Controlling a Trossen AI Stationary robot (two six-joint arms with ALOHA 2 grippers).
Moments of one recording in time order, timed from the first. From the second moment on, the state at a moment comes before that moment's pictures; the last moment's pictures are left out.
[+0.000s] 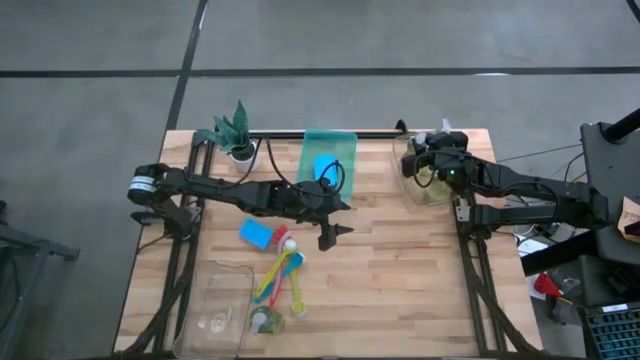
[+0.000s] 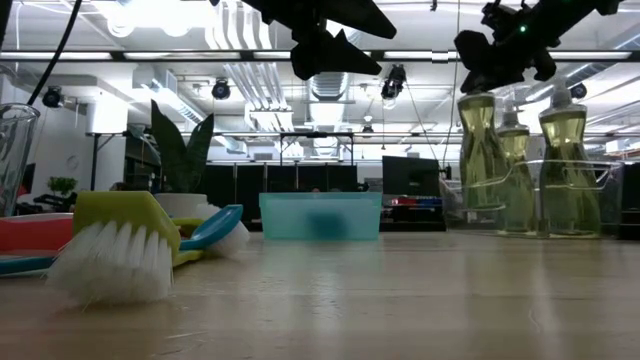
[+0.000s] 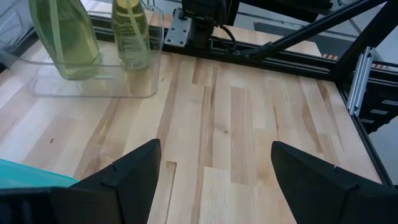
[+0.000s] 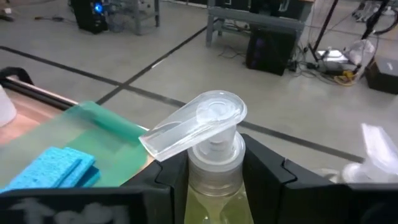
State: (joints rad) left arm -0.06 1.64 1.30 -0.12 -0.05 -0.20; right arm -0.26 0.81 0.71 -0.36 0.84 0.35
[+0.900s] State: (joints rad) left arm -0.06 1.64 1.30 -0.12 -0.05 -0.21; right arm -0.30 0.82 0.65 -0.36 0.87 0.32
